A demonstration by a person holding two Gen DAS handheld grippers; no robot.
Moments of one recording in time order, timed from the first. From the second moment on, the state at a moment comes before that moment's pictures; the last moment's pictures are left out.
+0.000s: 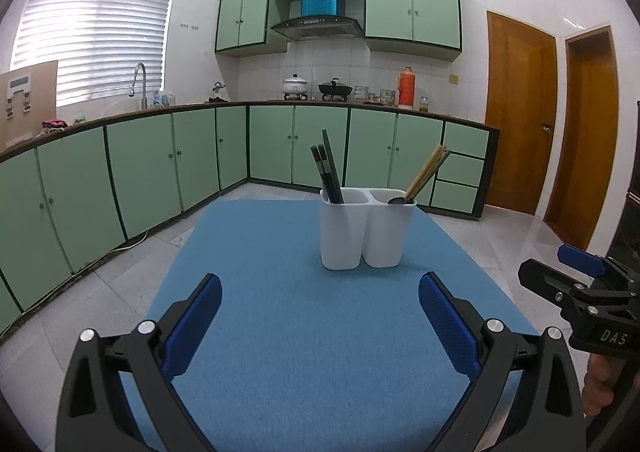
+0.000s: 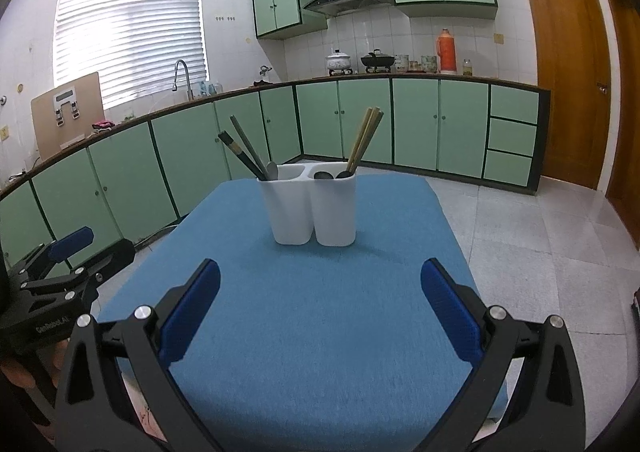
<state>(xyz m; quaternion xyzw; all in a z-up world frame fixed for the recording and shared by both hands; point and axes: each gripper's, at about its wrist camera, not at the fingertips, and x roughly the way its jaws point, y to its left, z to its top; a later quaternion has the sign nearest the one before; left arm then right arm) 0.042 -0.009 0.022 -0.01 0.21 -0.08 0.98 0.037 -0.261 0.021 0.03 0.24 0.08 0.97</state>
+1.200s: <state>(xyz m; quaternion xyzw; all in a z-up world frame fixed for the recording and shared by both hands) 0.036 -0.012 0.021 0.00 0.20 -0.07 0.98 0.029 -0.261 0.026 0.02 0.21 0.07 0.98</state>
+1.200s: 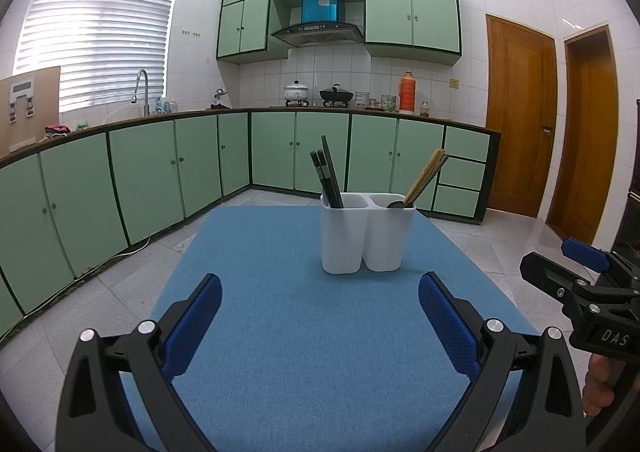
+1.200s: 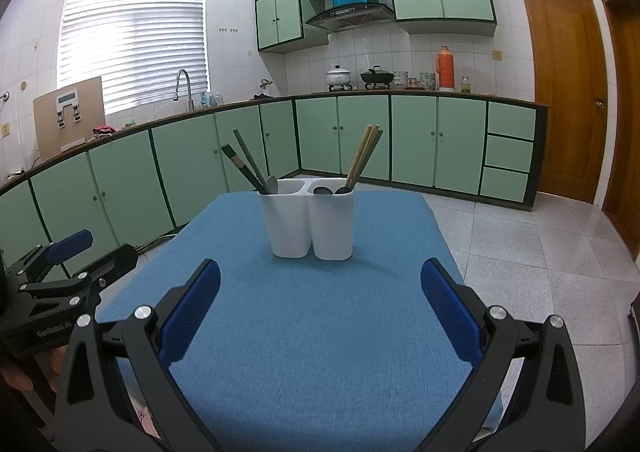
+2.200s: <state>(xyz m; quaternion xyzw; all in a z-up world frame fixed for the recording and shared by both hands) 0.034 -0.011 0.021 0.00 0.20 -0.07 0.98 0.030 -0.259 0.025 0.02 0.21 0.07 0.98</state>
